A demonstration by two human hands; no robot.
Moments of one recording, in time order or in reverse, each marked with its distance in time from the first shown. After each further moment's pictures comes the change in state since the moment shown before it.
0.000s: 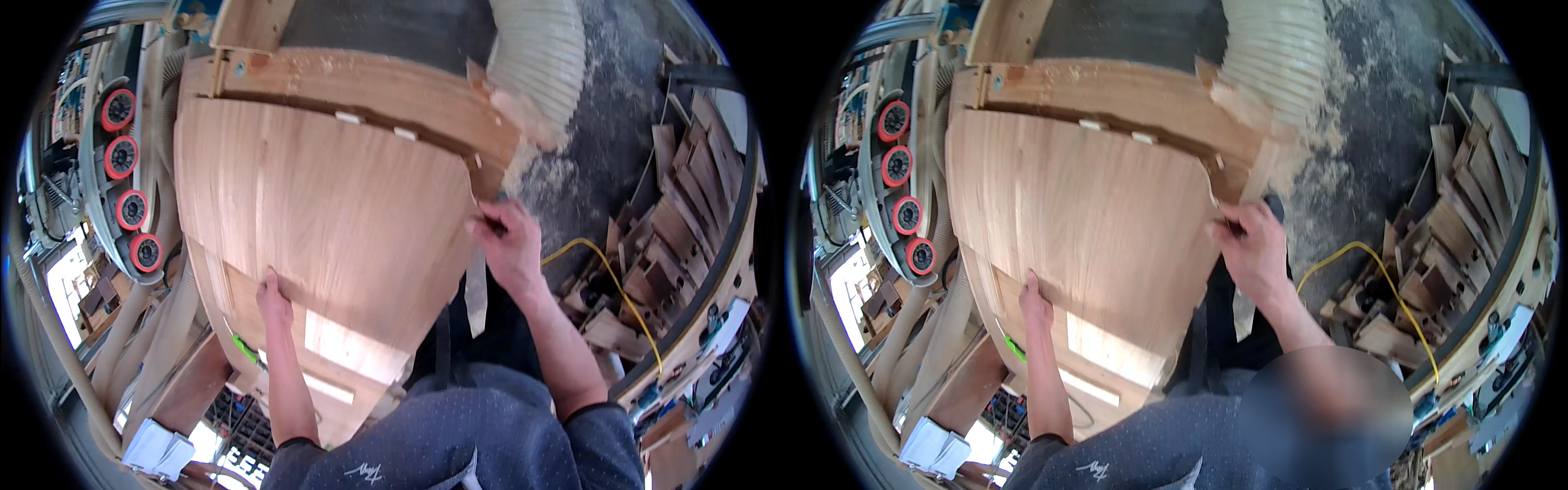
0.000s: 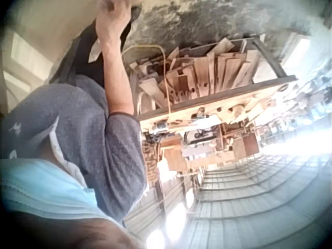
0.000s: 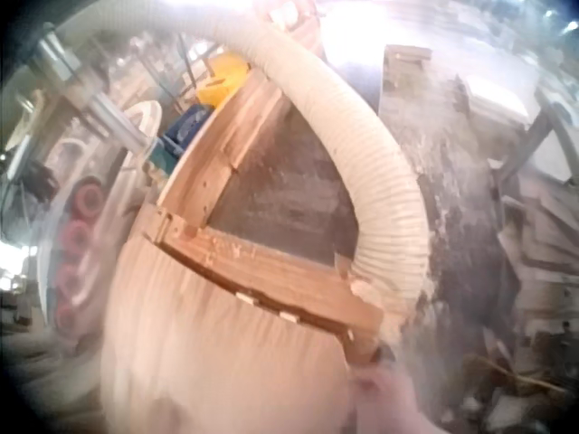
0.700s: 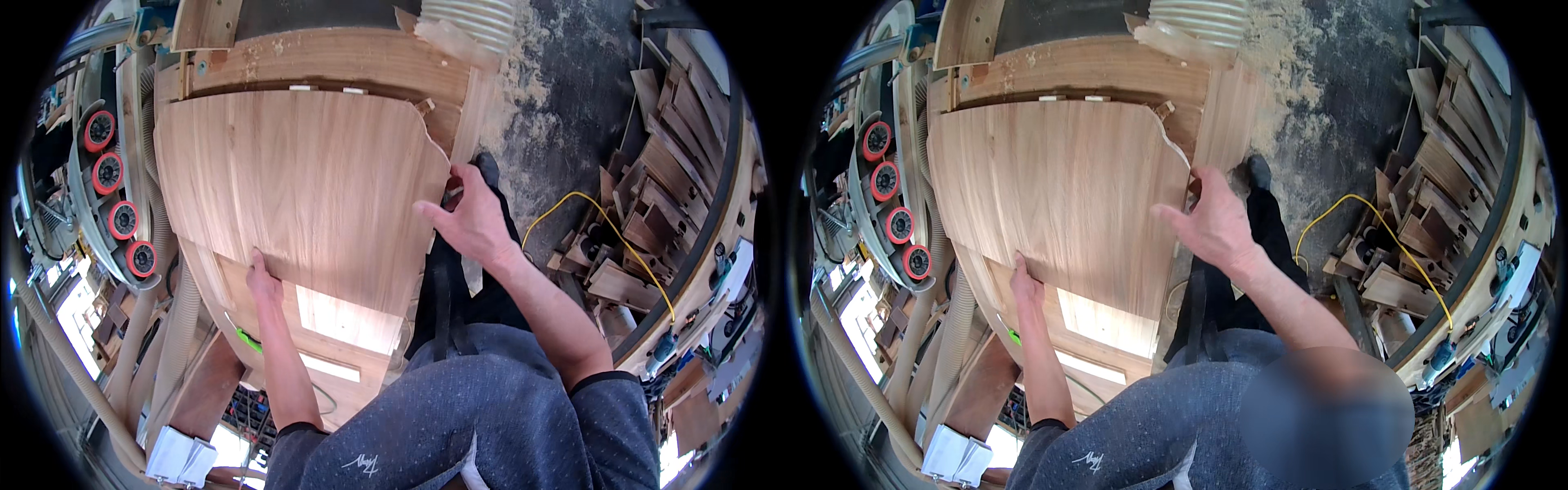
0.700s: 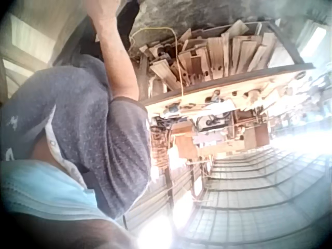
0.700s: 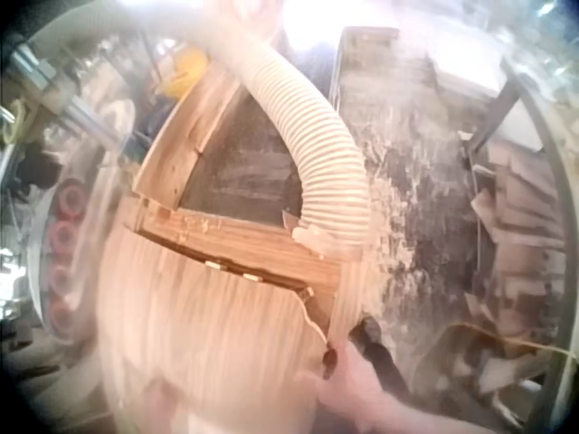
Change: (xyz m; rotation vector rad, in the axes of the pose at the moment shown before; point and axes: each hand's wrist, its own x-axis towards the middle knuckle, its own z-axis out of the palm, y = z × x) left_hand 0.013 -0.002 -0.006 -0.043 -0.028 -0.056; right_hand -0.040 -0.021 0.000 0.029 -0.186 0.338
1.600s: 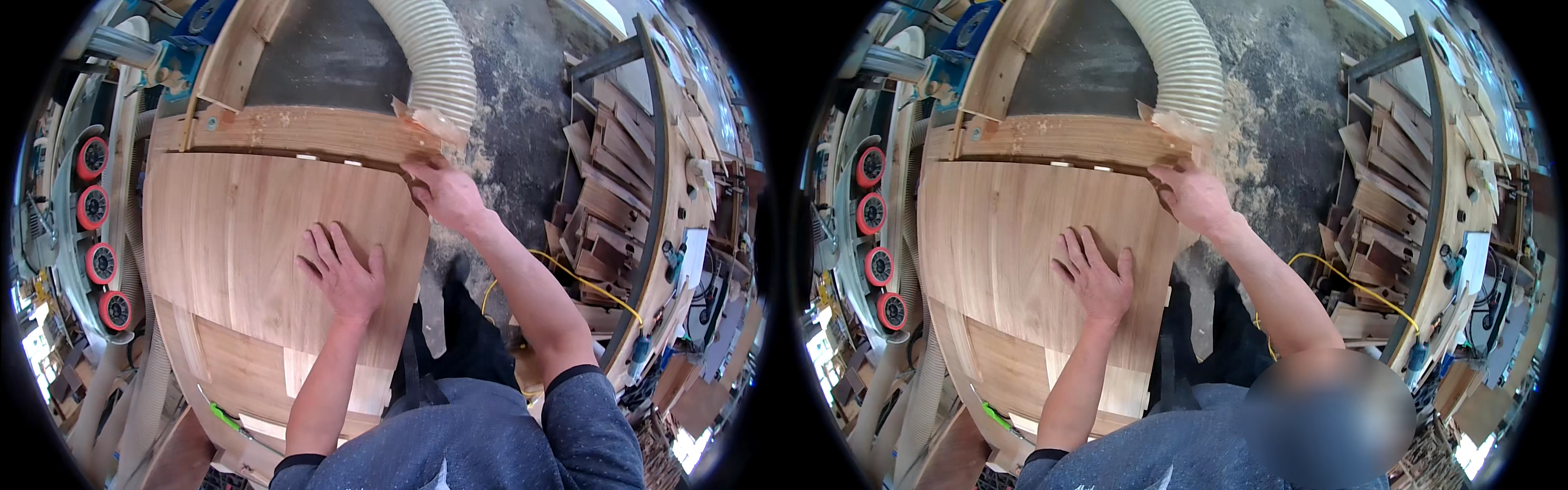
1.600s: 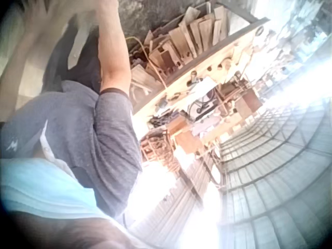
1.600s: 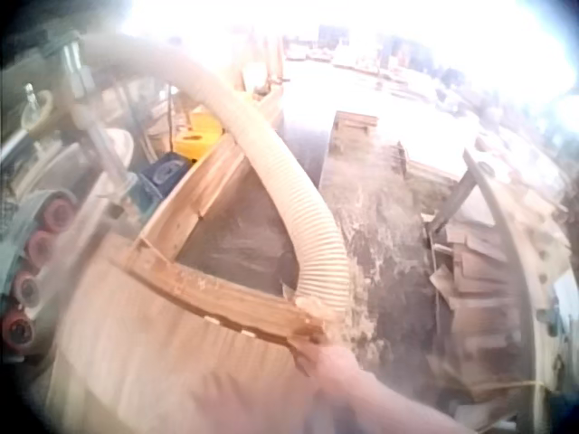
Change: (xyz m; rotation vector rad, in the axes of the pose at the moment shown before) left_hand -0.154 -0.004 0.243 1.160 -0.123 1.191; right_hand 0.088 -0.034 -0.034 -0.563 0.234 -0.574
